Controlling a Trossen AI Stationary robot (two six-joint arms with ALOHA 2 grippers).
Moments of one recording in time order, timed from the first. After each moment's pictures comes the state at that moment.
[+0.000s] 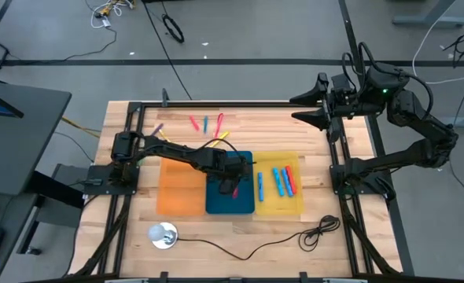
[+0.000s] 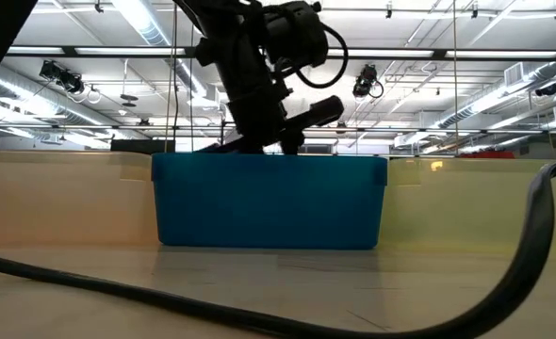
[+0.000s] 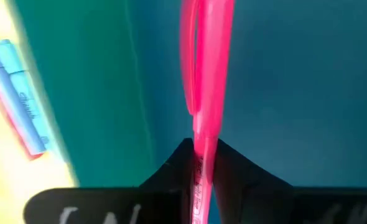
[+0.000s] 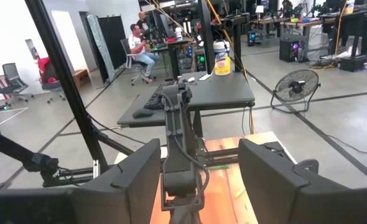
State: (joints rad) left arm -0.02 2.00 1.39 -0.49 -0.06 1.63; right arm -0.22 1.06 1.58 -0.60 -0.25 0.12
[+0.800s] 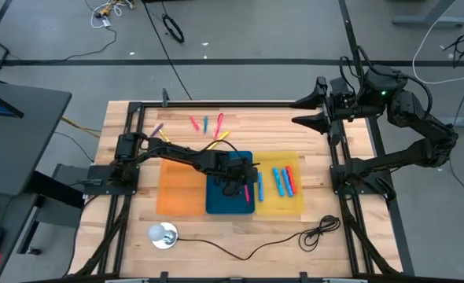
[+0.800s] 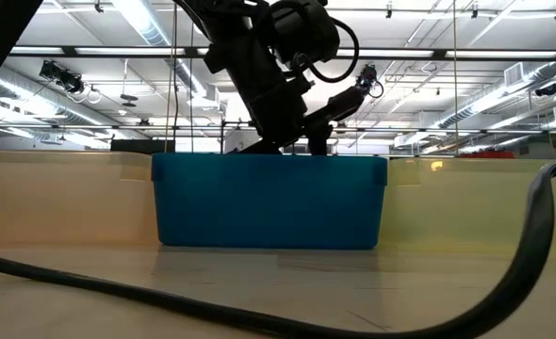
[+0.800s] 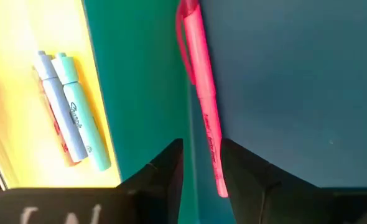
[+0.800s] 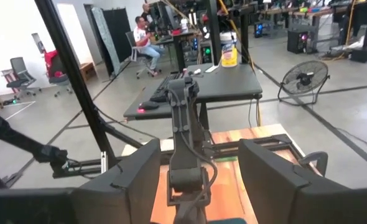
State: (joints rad) left arm -0.03 2.03 1.41 -0.36 -0.02 1.61; right arm -0.20 1.06 1.58 -0.64 -0.25 0.13
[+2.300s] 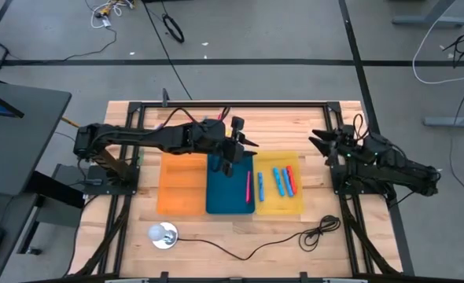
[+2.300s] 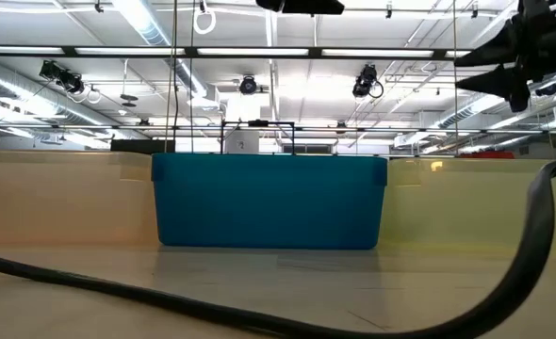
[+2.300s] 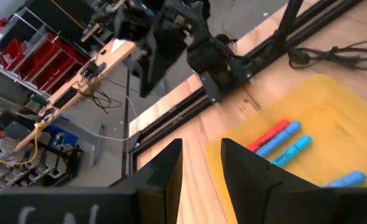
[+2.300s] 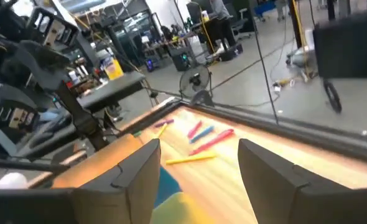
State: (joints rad) left arm 0.02 1.63 1.41 -0.10 -0.07 0.67; right arm -0.19 0.00 0.31 -0.38 0.27 0.42
